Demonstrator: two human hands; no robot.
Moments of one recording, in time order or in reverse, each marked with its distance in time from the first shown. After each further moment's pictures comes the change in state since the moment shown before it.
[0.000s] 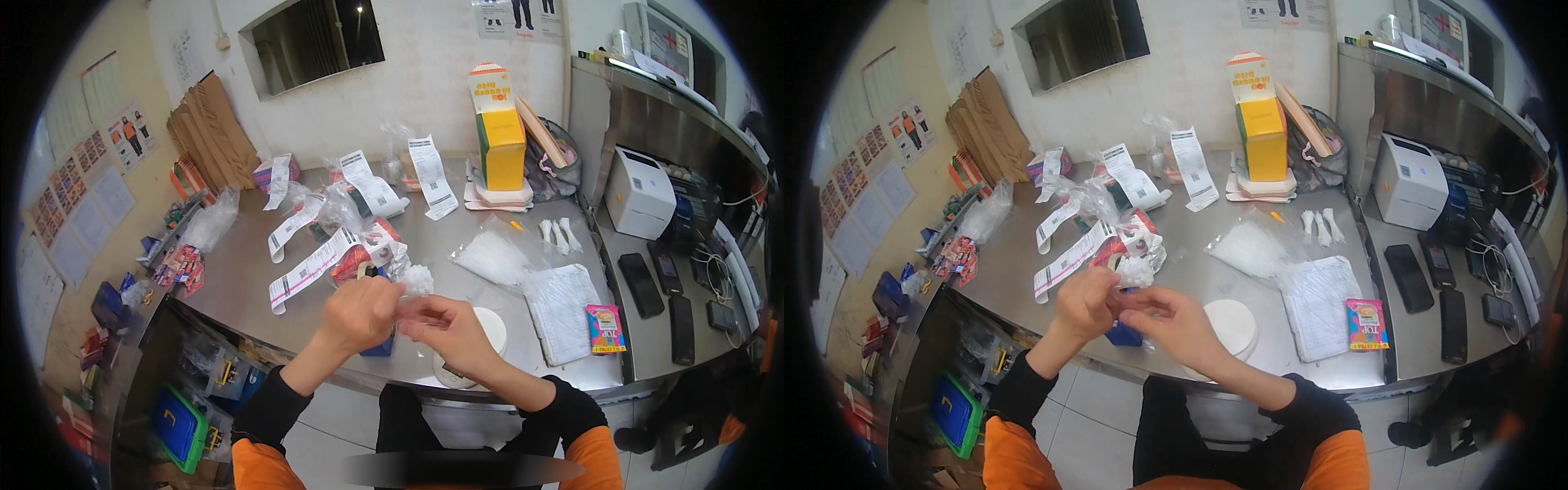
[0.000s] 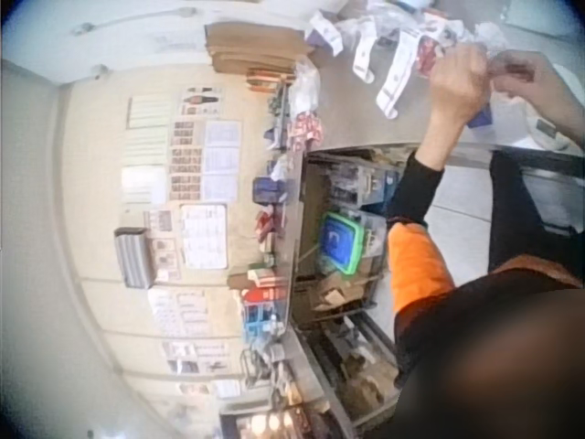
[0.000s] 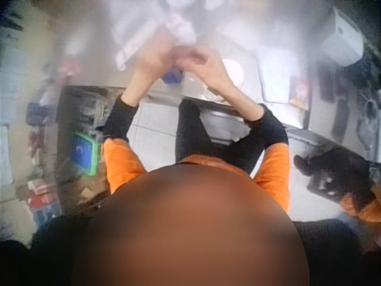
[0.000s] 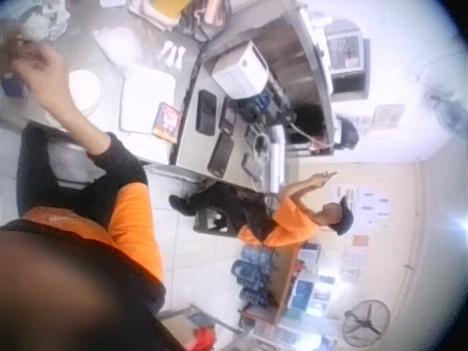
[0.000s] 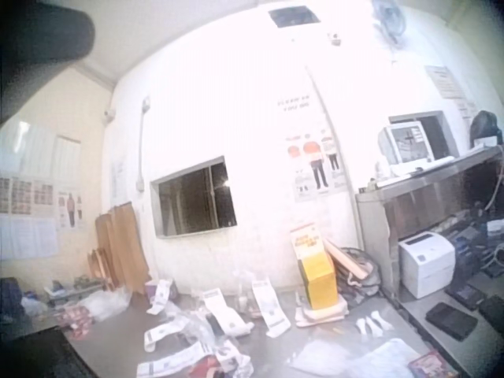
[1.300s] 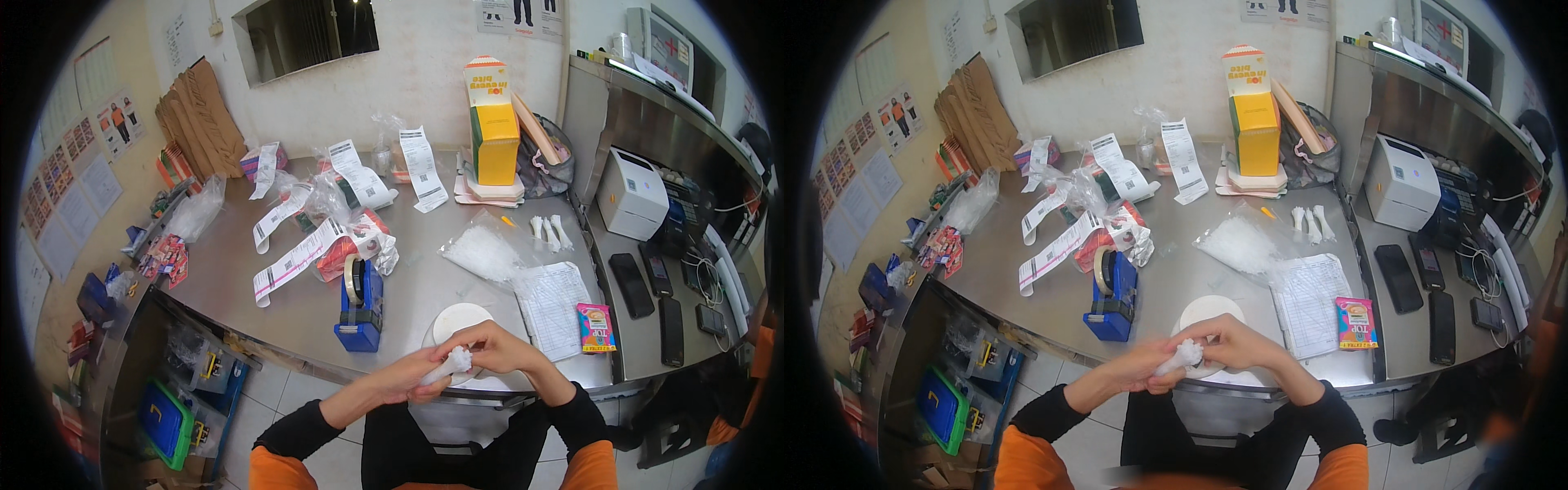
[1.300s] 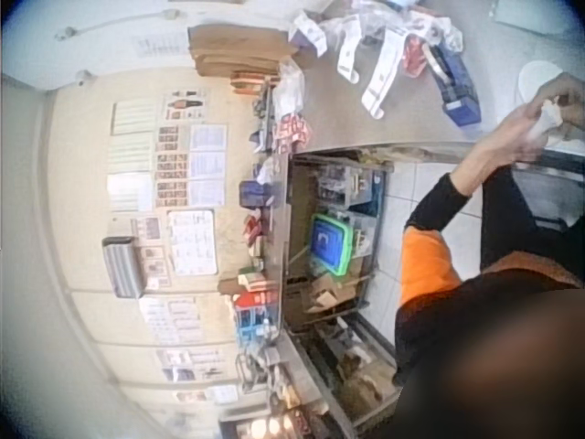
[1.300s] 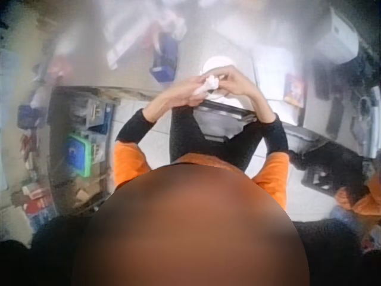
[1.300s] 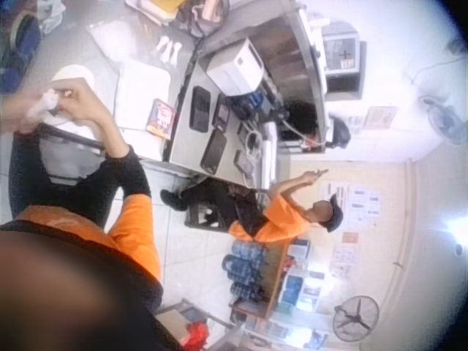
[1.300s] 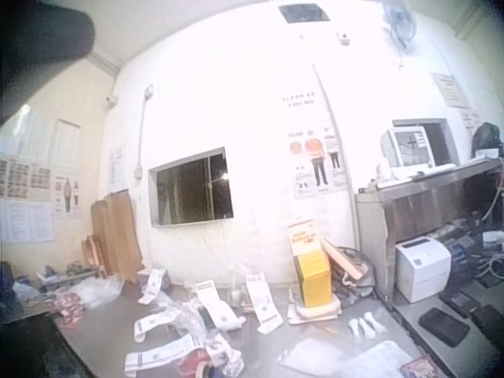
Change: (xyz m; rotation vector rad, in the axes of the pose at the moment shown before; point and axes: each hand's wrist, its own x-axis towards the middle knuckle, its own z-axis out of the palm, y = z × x) left_hand -0.045 0.086 0.034 -2.200 -0.829 -1.510; right_hand -0.036 0.031 -0.083 -0.331 -0.341 0.116
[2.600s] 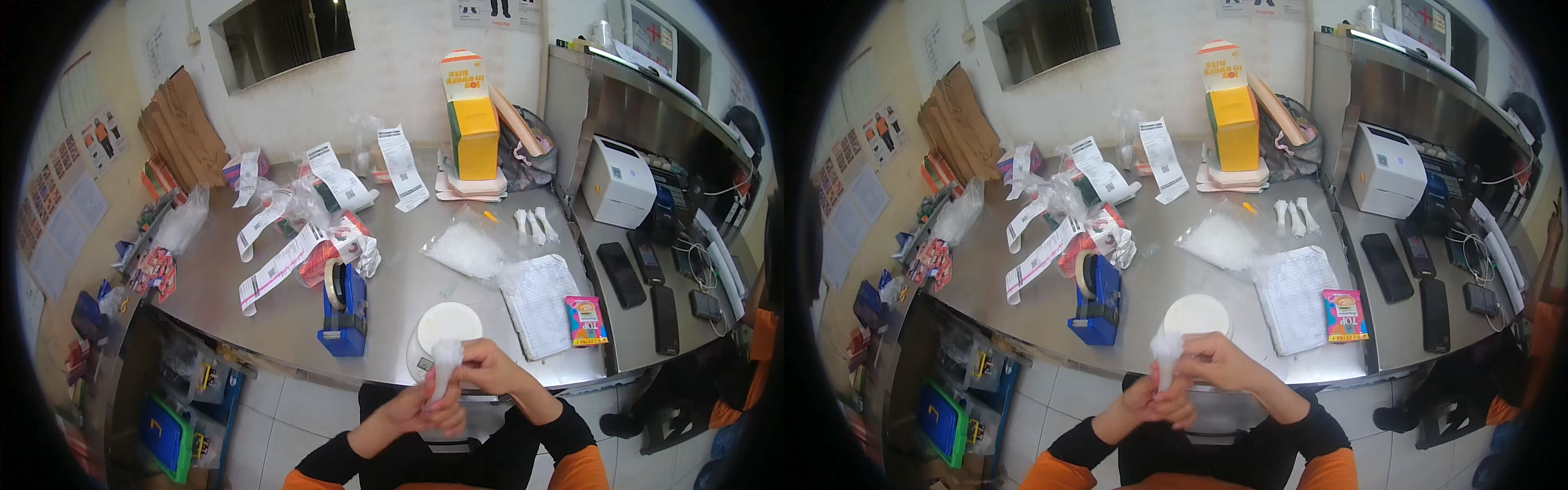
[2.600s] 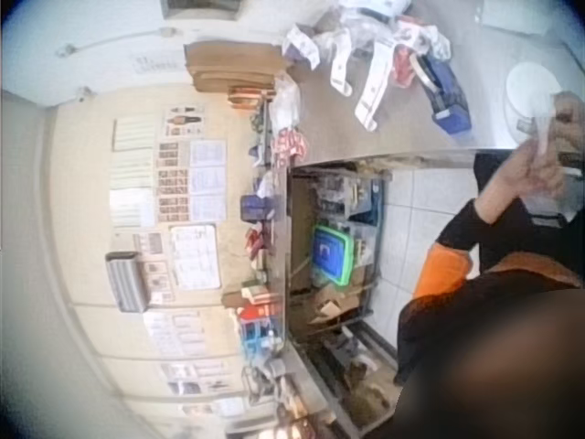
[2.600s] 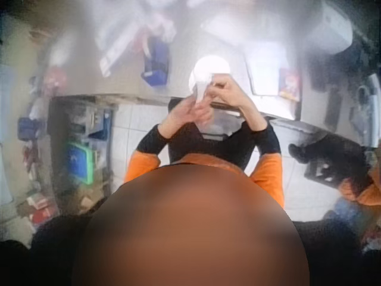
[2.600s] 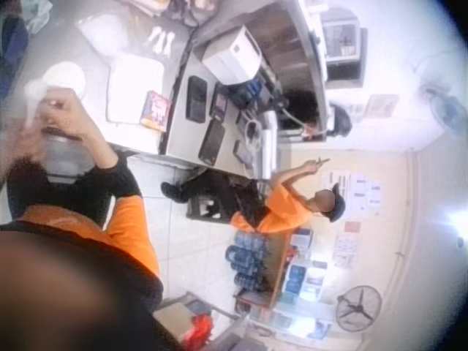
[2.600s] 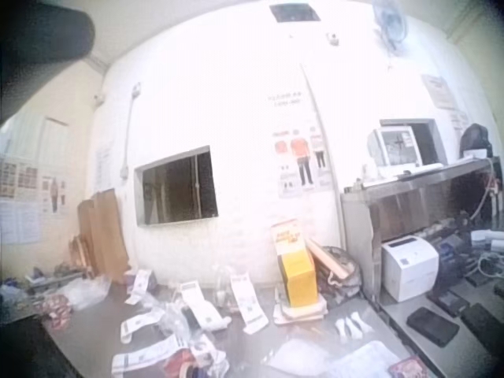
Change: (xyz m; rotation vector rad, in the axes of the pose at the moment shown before) left_hand 0.024 -0.049 0.027 -0.405 -0.526 0.343; right_hand -0.025 0.008 0.024 0.107 0.172 -0.146
